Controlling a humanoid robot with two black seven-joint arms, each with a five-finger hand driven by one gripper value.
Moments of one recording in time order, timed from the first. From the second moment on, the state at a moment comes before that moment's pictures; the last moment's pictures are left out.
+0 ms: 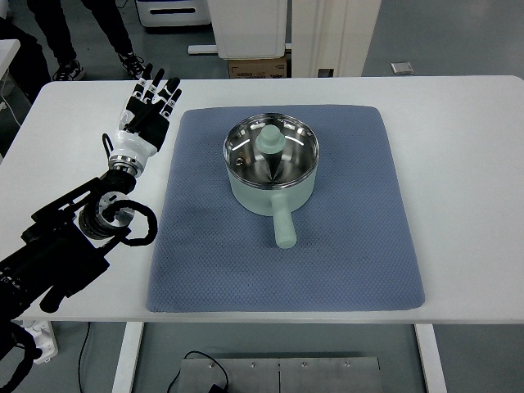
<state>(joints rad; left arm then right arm) -0.82 0.16 -0.56 -0.63 -0.28 -0.24 -0.50 -0.02 0.00 0.44 0.16 -0.34 -0.11 -0.05</state>
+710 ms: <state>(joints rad) -0.80 0.16 -0.56 -0.63 -0.28 -0.23 -0.51 -0.02 0.00 0.44 0.16 -0.34 -0.11 -0.05</state>
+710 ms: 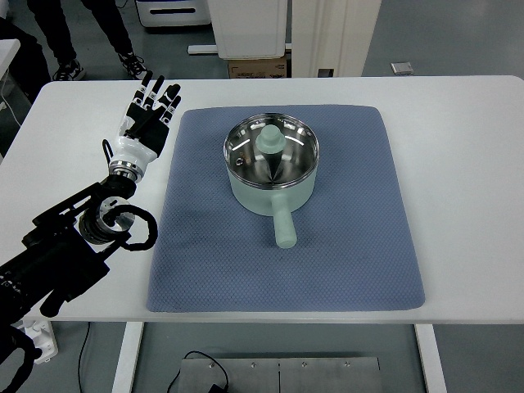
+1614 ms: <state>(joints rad) -0.79 0.16 -0.57 -0.64 -0.28 -0.26 -0.51 -0.02 0.00 0.44 0.16 -0.34 -0.11 -0.05</state>
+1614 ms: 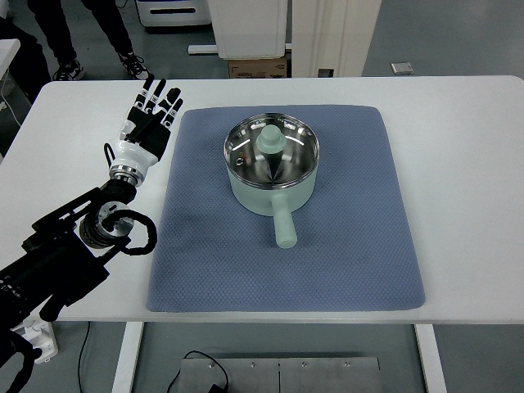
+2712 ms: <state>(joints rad) -0.79 0.28 -0.59 -0.71 -0.15 -0.42 -0.51 -0.02 0.00 0.44 0.16 -0.34 -0.11 -0.05</state>
